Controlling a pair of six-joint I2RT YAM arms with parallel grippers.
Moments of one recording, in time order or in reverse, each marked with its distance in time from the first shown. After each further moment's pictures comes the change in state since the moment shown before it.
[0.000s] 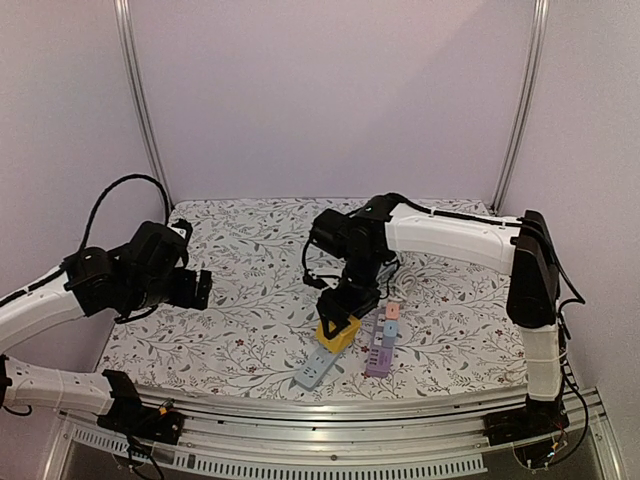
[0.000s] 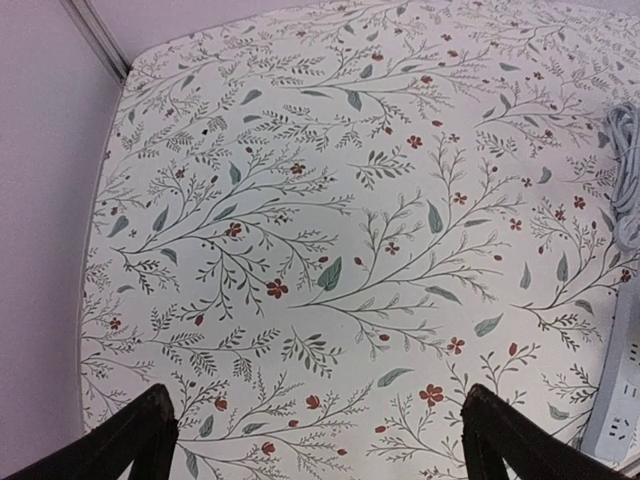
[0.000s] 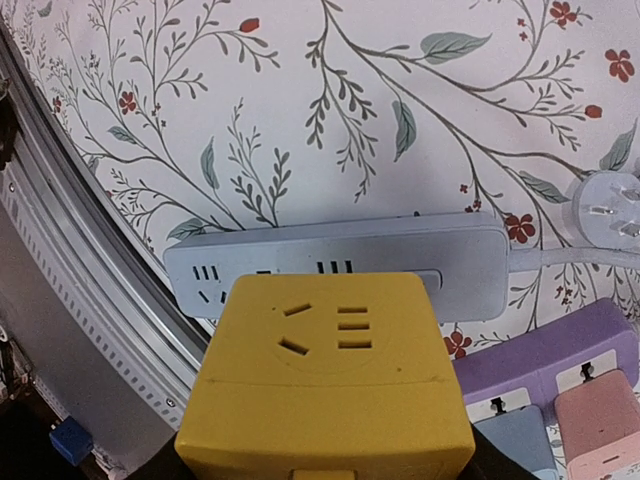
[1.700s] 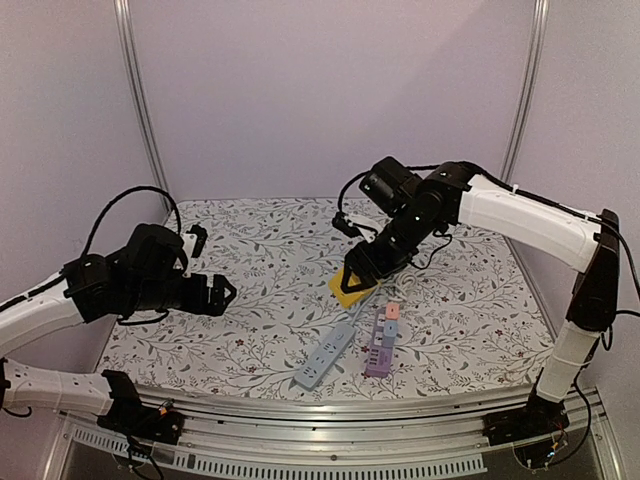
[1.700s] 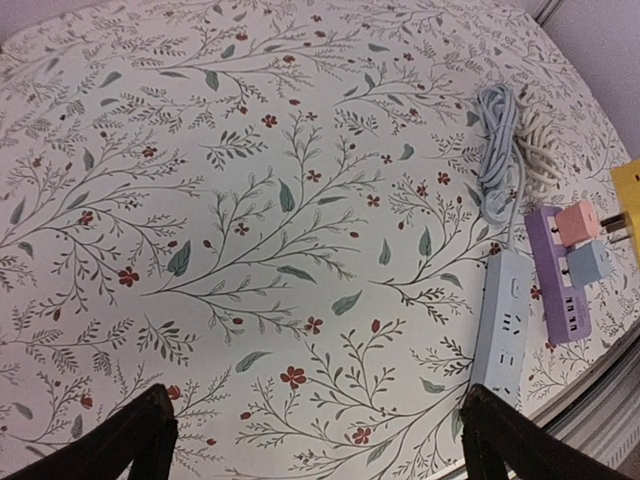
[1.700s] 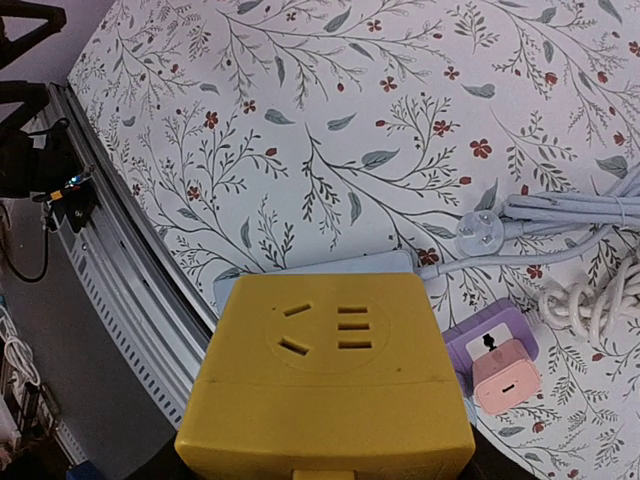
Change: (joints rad) left arm -0.013 -0.030 -0.045 0.133 0.302 -0.066; right arm -0.105 -0.343 -0.185 0.178 0.016 0.027
